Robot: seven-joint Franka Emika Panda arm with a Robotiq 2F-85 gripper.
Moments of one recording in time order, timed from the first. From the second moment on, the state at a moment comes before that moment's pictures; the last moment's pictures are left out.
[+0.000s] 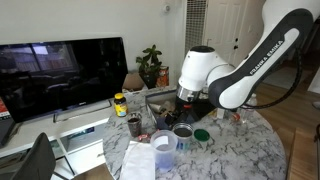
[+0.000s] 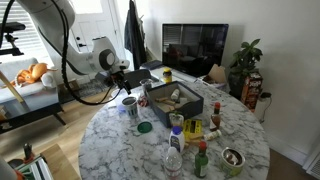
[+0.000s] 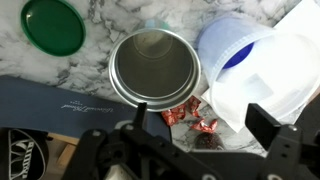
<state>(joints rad) 0.41 0.29 0.01 -2.26 -0.22 2.81 0.68</state>
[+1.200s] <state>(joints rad) 0.42 0.46 0.03 -2.12 -0.27 2.69 0.69</state>
